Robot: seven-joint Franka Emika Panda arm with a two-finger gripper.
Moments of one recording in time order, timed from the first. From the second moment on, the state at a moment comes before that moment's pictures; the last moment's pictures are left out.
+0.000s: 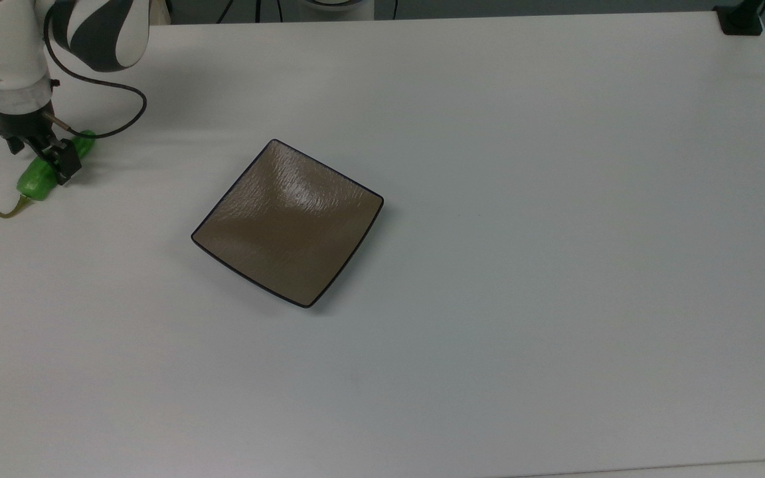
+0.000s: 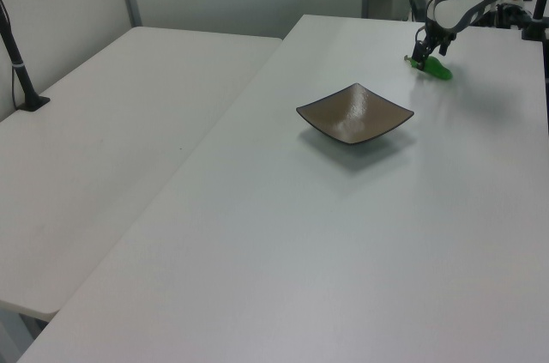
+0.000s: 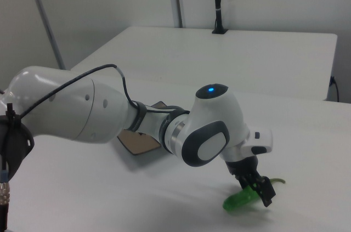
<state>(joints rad) -0.41 0.49 -0.13 -1.78 -0.17 2.50 0.04</state>
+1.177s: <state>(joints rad) -0.39 0.48 -0.11 -1.74 -0.17 2.50 0.04</state>
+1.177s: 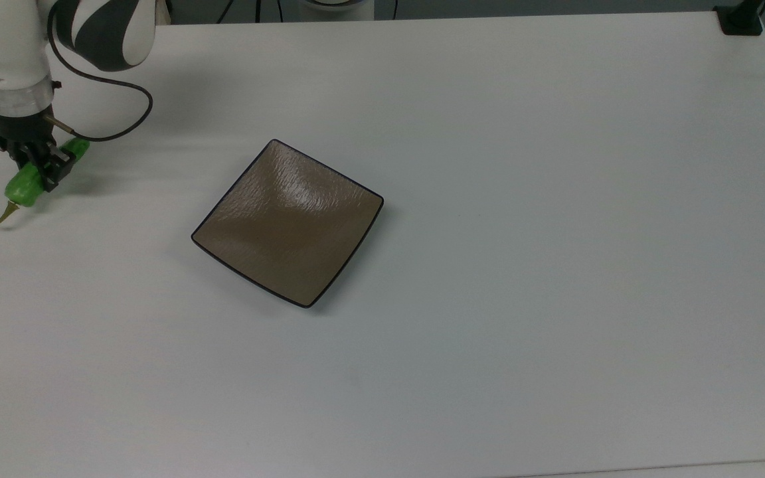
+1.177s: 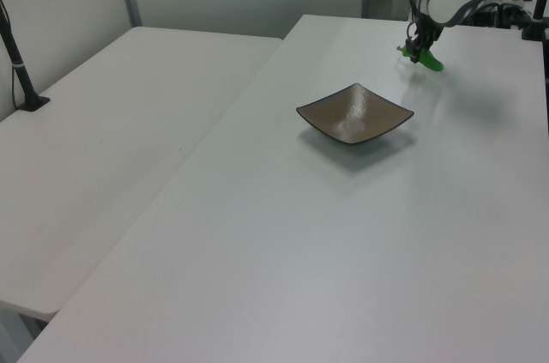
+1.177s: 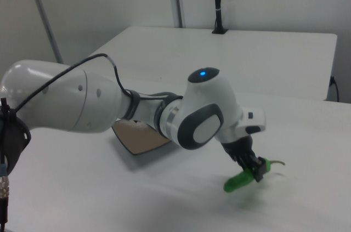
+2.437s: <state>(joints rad) -0.25 0.34 0.14 -1.64 0.06 2.16 0.24</state>
